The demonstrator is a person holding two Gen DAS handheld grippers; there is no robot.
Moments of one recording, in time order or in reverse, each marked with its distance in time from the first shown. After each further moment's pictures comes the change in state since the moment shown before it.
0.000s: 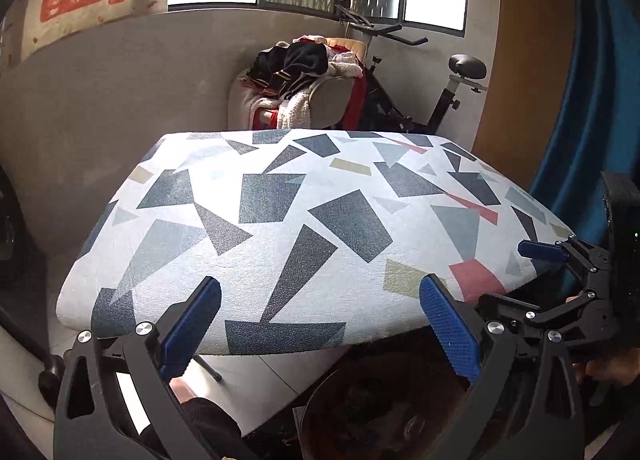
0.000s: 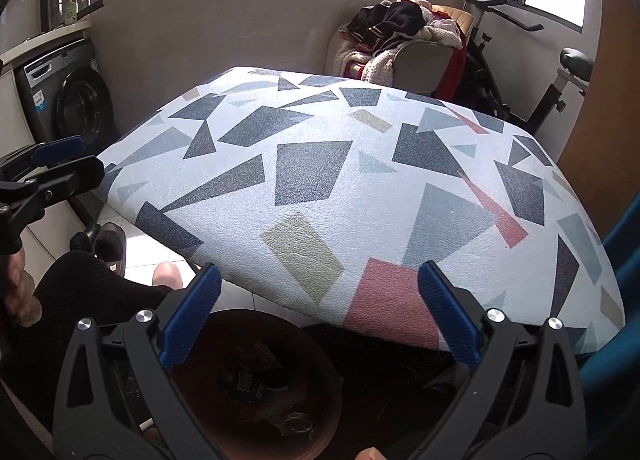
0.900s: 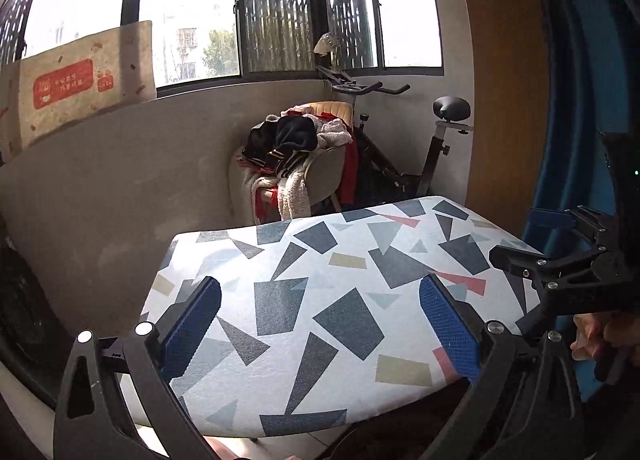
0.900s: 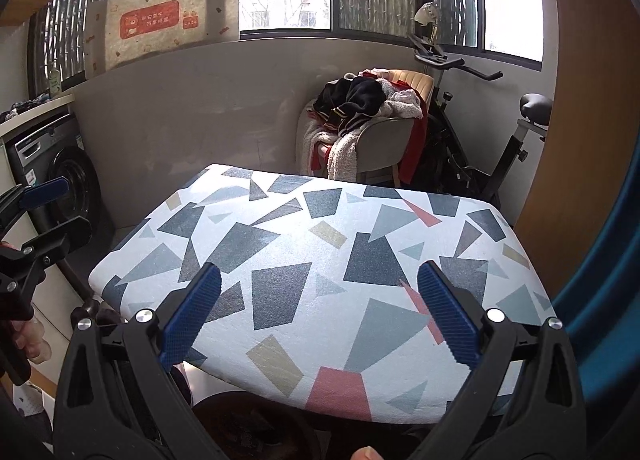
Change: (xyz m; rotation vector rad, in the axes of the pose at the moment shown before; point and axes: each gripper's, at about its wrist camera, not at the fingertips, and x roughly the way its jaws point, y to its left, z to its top) left arm -0.068 -0.038 0.106 0.136 -0.164 0.049; right arm -0.095 -0.036 0.102 0.074 -0.206 -0.058
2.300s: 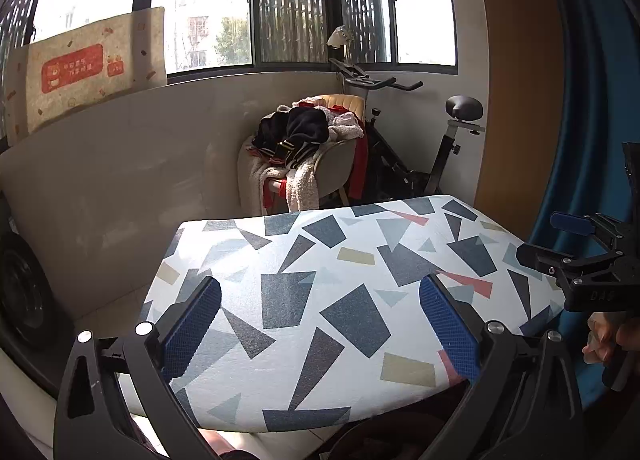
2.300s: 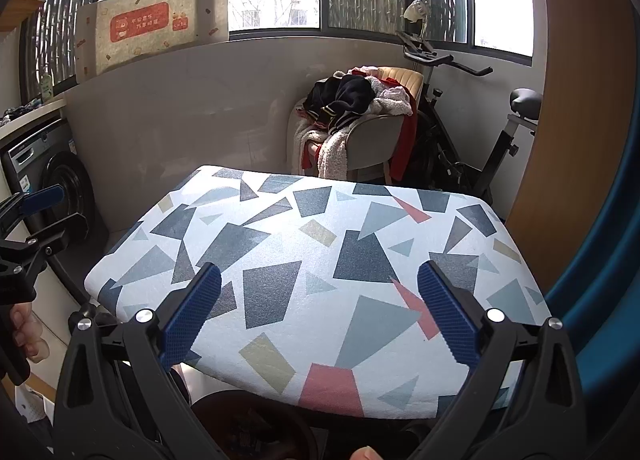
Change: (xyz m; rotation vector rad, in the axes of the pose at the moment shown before) left arm 0.006 0.013 0.002 -0.043 0.032 0.018; right arm -0.006 -0.007 0.001 0.024 0.009 -0.029
